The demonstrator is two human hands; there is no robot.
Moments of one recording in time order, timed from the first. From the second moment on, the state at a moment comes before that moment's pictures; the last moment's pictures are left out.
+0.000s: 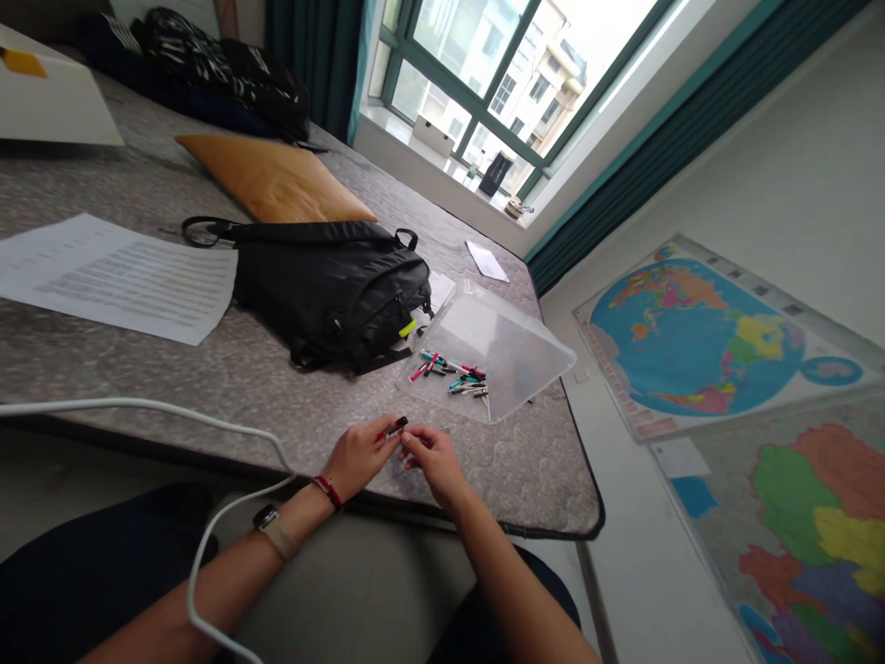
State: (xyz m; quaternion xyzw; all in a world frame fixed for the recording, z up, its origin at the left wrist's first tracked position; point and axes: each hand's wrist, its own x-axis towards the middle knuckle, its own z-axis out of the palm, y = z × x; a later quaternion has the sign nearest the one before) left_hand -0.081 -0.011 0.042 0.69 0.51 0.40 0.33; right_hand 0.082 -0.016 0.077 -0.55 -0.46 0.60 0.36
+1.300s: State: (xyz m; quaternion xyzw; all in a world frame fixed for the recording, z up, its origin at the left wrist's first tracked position) left_hand -0.080 -0.022 0.047 0.79 0.45 0.26 0.32; right_hand 0.118 -0.013 0.139 -0.46 -0.86 0.17 0.09
